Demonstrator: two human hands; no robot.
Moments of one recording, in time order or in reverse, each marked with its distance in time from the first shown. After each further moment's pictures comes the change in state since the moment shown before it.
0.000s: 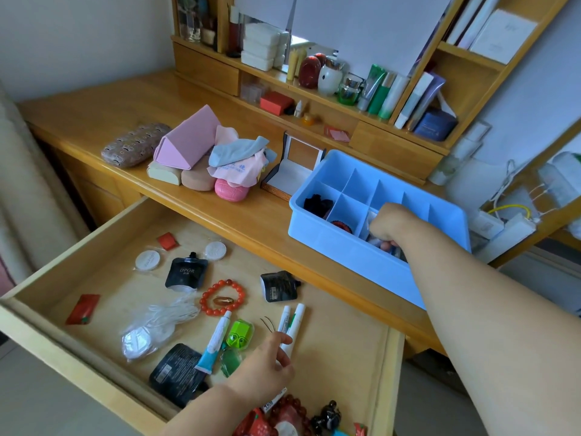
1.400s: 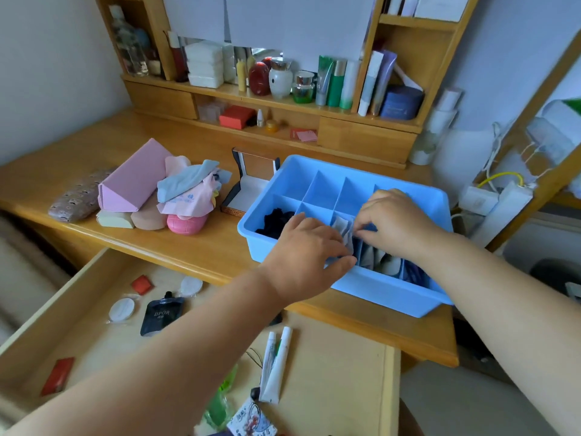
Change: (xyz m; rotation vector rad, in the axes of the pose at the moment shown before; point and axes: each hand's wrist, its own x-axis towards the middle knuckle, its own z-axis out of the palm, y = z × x) left_hand 0.083 0.199 -0.053 0.817 0.336 0.797; right_hand 0.028 0.077 -0.007 -0.126 0.402 -0.842
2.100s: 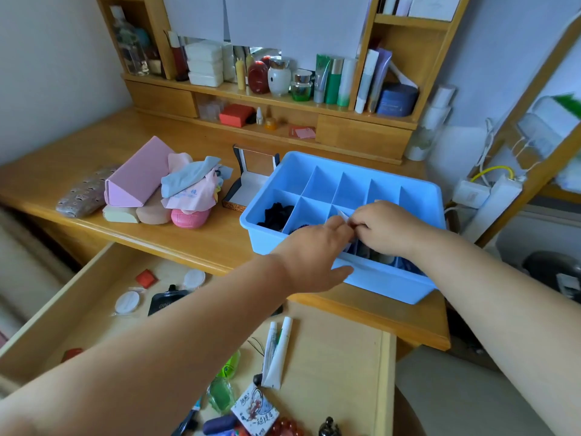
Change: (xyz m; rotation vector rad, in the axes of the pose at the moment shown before) left_hand 0.006 0.009 0.000 0.044 -0.266 0.026; right_hand -0.010 -0.018 -0.004 0.182 -0.228 0.139
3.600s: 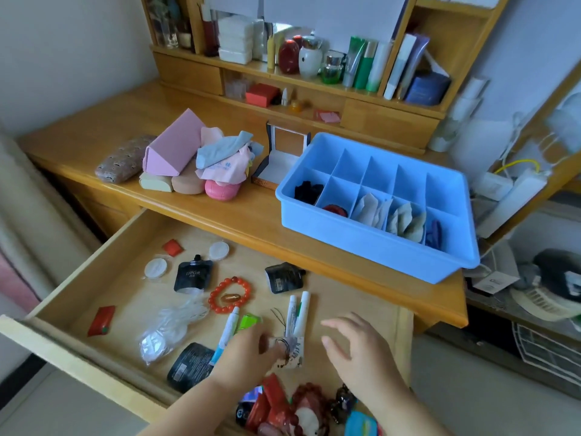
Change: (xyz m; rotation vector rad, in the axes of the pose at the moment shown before) left_hand -0.198 -0.022 0.138 -0.549 -0.024 -0.837; right_hand -0.125 -0.099 0.174 0.395 0.207 0.095
